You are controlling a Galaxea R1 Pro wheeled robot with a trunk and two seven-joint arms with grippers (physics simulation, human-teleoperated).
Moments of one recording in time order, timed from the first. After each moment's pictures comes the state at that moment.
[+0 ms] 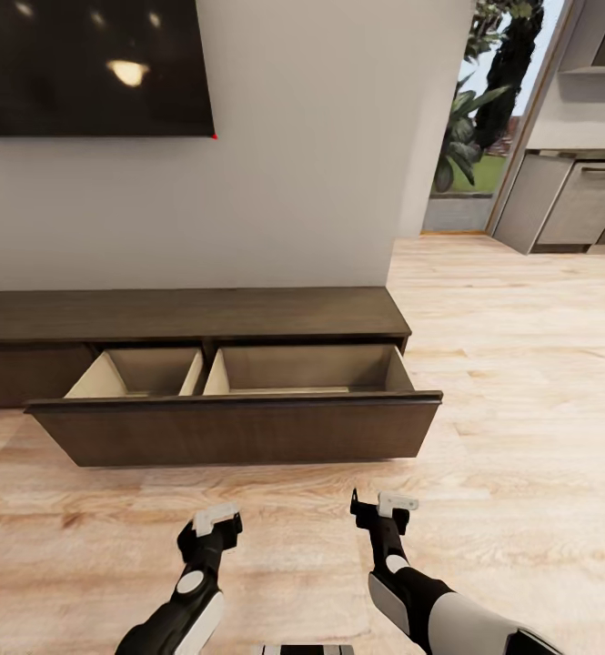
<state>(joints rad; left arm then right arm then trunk) -0.38 0.00 -0.46 -0.82 0.48 -0.11 0.50 -0.68 0.09 0.95 -0.20 -0.90 -0.52 -0.36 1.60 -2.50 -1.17</state>
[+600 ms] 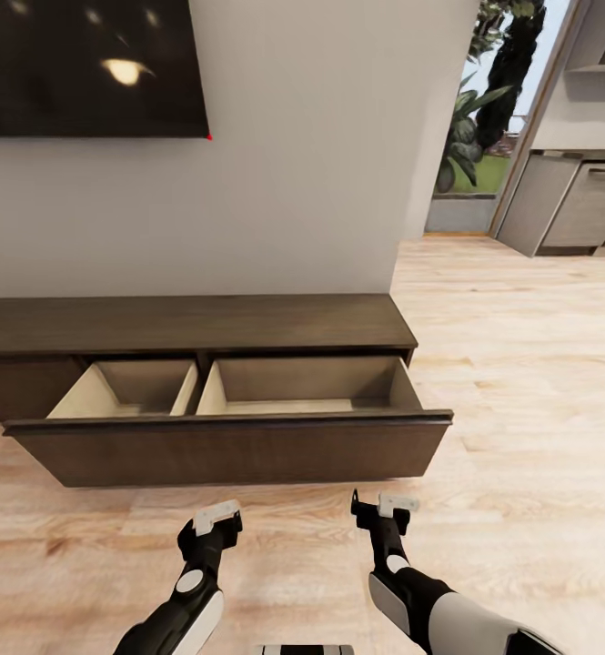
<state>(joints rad) -0.37 0.00 -0.46 -0.83 0.48 -0.10 0.49 -0.68 0.09 0.95 -0.20 -0.90 -0.52 -0.36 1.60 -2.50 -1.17</state>
